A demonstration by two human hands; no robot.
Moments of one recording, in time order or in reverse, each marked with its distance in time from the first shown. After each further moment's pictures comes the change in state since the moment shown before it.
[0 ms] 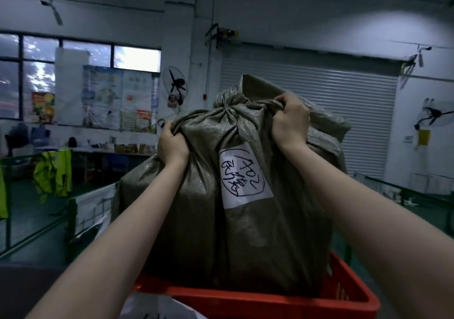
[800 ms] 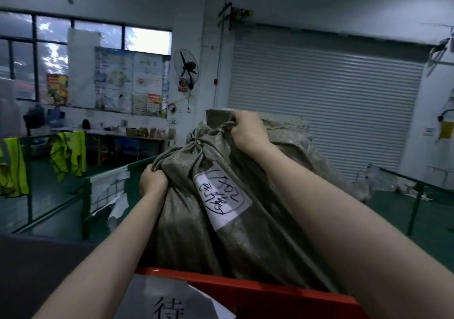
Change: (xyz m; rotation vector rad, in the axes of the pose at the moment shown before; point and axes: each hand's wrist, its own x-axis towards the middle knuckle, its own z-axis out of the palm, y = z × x) left_hand -0.005 -0.114 -0.061 0.263 -0.037 -0.467; right_hand -0.045 -0.020 0.099 -0.144 -0.554 -0.070
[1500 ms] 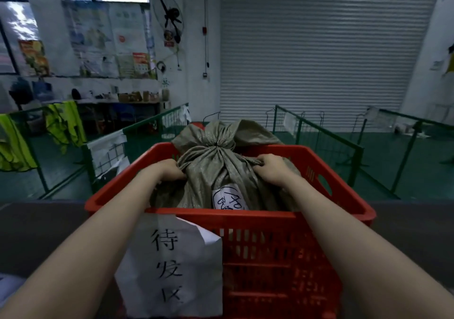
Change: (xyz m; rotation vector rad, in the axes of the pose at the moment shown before) left_hand -0.036 -0.048 0.013 1.022 -0.736 0.108; right_hand -0.145 0.131 0.043 0.066 -0.483 0.363
